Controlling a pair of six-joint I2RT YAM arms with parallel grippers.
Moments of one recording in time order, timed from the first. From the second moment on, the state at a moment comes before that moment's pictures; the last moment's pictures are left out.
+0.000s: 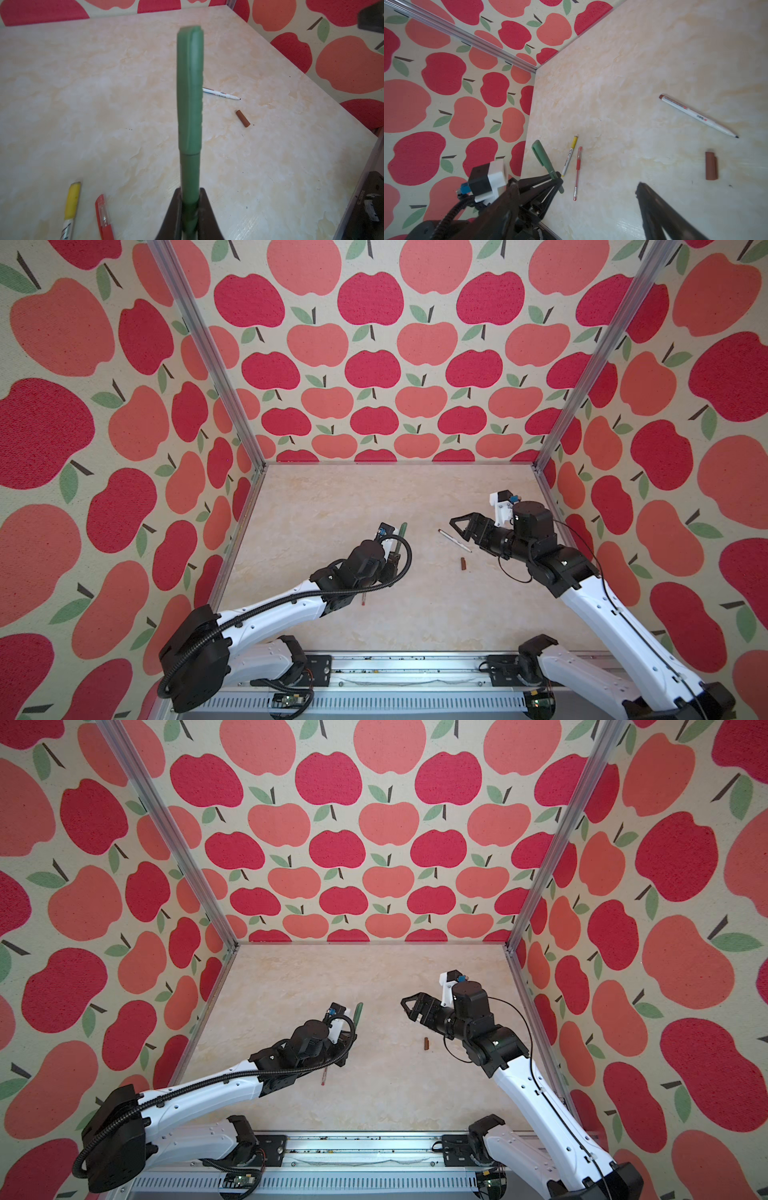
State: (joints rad) left arm -0.88 1.18 0.68 -0.12 -0.11 -0.39; right arm 0.51 0.92 0.90 -0.54 -0.26 0.79
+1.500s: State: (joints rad) left arm -0.81 1.27 0.88 -0.52 -0.01 -0.60; right arm 0.45 0.89 0.88 -0.70 -0.13 0.60
